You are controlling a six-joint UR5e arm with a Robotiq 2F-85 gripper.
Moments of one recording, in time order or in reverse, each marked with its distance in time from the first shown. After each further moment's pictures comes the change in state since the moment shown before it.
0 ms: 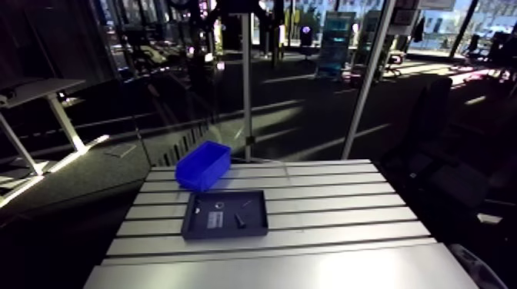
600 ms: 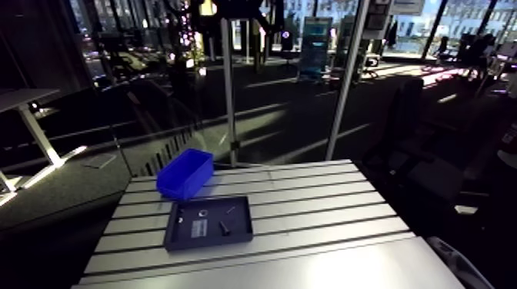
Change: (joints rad) arm -0.080 -0.021 0.017 -0.008 -0.001 -0.002
